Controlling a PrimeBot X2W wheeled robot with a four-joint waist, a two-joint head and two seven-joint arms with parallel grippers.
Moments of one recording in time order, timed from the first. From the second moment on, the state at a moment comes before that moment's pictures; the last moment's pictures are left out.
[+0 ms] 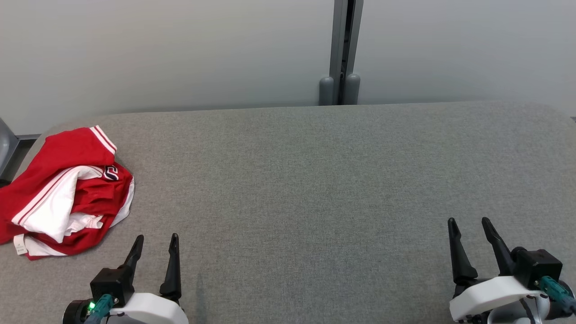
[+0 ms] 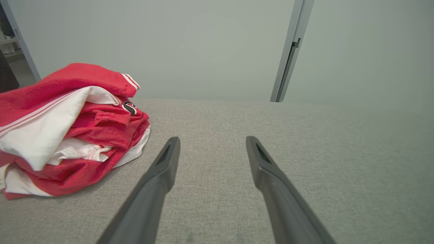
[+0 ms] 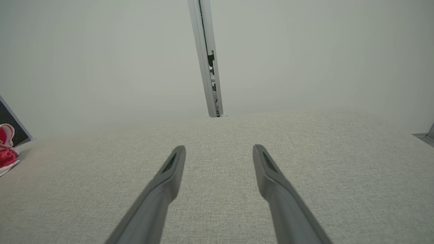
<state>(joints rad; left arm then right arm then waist) -0.05 0.05 -0.02 0.37 -0.18 -0.02 -0.23 -0.08 -0.04 0.01 0.33 0.21 0.13 -0.23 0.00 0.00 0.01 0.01</state>
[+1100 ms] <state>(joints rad) -0.05 0.05 -0.03 0.39 -0.10 0.00 -0.26 -0.08 -0.05 0.01 0.34 0.11 0.13 -0.26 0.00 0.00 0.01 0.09</state>
